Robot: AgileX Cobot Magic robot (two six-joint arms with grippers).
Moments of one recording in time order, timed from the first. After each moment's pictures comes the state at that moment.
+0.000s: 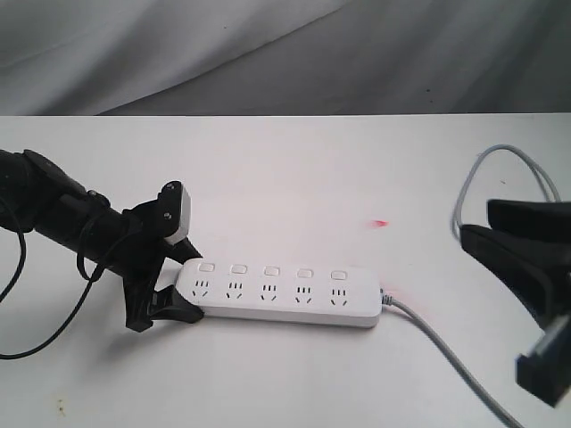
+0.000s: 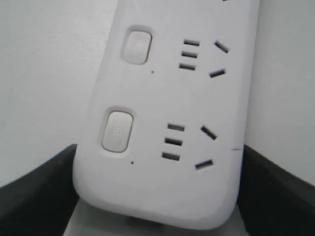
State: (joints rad) left arm -0.05 2.05 -1.02 -1.02 0.73 2.08; right arm 0.45 0.65 -0.35 1.22 0.22 -1.39
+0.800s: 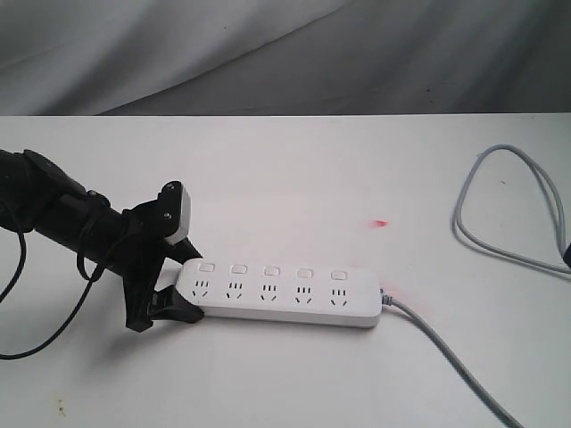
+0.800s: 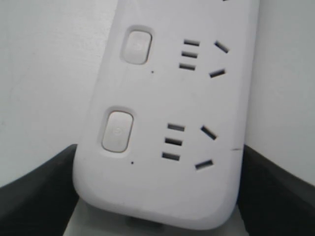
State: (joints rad) left arm -0.05 2.05 -1.02 -1.02 0.73 2.08; right arm 0.45 0.31 -0.16 1.30 0.06 -1.24
